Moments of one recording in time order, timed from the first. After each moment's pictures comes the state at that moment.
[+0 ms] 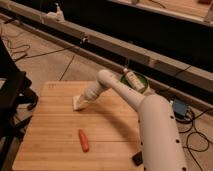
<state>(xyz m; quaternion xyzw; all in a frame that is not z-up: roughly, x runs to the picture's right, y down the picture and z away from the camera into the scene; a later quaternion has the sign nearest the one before) -0.149 0.087 0.917 -0.36 -0.41 0.03 0.84</state>
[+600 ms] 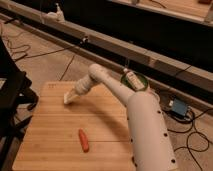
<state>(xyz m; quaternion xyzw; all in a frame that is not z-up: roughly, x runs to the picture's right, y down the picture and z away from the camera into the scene) -0.226 0.063 0.899 -0.32 -0.47 -0.02 0.82</state>
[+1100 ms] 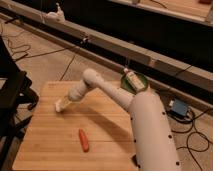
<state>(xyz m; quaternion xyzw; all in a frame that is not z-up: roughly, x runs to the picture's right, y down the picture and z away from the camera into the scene) -0.233 0.104 0.866 -0.35 -0.49 -0.04 0.80</state>
